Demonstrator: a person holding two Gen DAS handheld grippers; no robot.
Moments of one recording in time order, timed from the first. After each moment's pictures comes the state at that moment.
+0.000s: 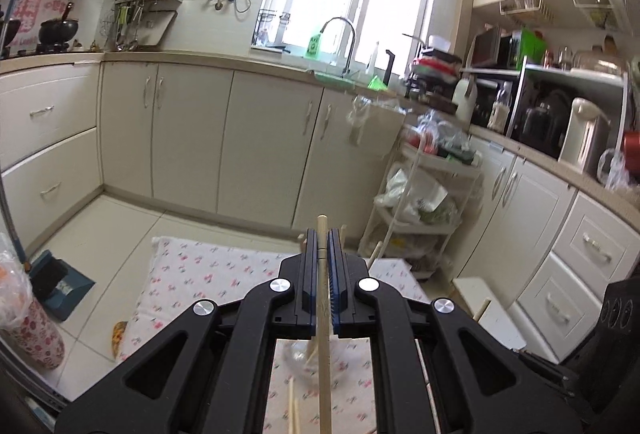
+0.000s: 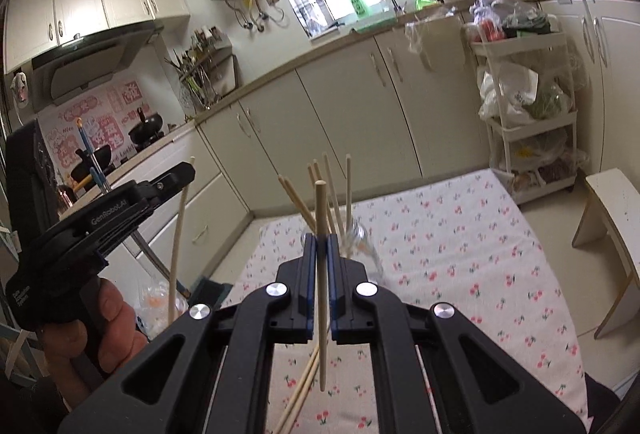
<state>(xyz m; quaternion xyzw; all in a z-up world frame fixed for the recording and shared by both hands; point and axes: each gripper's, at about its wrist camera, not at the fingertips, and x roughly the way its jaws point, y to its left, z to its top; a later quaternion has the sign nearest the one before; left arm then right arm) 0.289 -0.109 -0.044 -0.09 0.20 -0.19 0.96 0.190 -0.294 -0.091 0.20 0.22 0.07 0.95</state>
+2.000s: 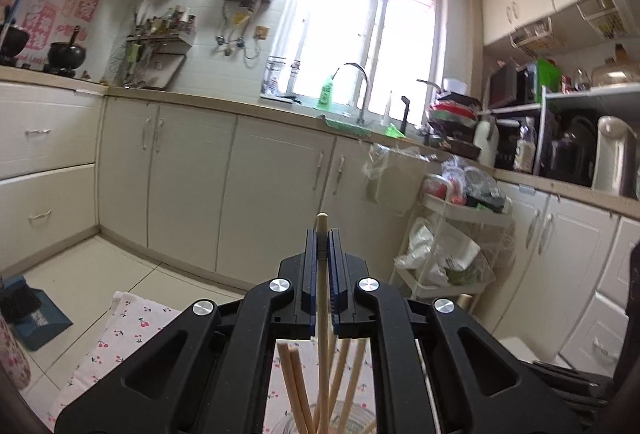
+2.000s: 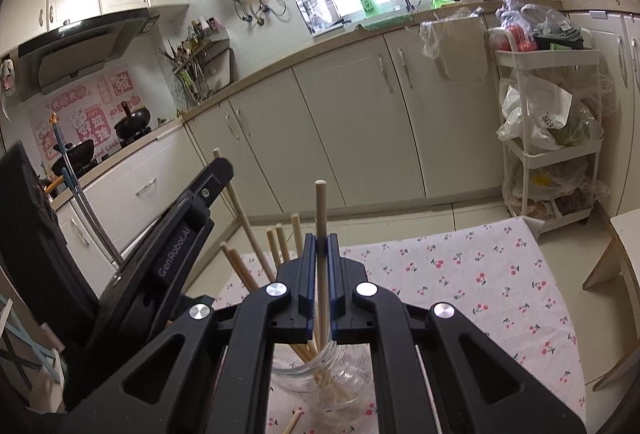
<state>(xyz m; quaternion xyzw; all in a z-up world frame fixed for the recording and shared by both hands) 0.395 -0.180 -0.101 -0.09 0.09 -0.15 0.98 0.320 -0.296 -0.105 0.16 0.24 0.08 0.95</state>
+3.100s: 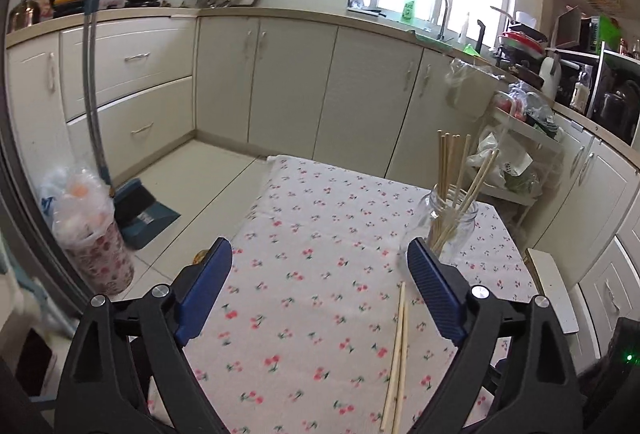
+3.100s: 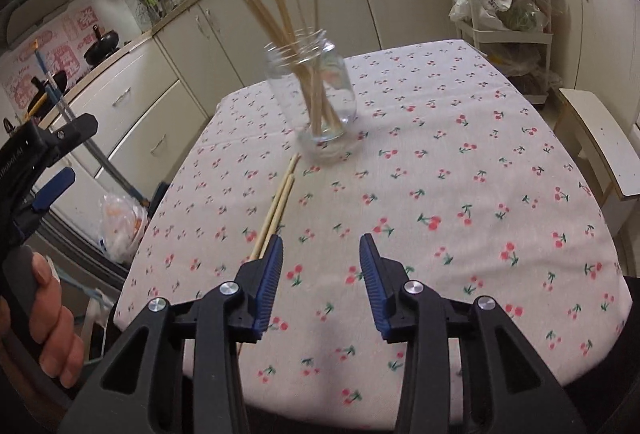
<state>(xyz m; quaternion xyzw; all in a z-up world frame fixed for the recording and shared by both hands) 0.212 -0.026 -0.123 -0.09 0.28 -0.02 0.96 0.146 -0.240 -0.195 0.16 0.40 0.03 0.90</state>
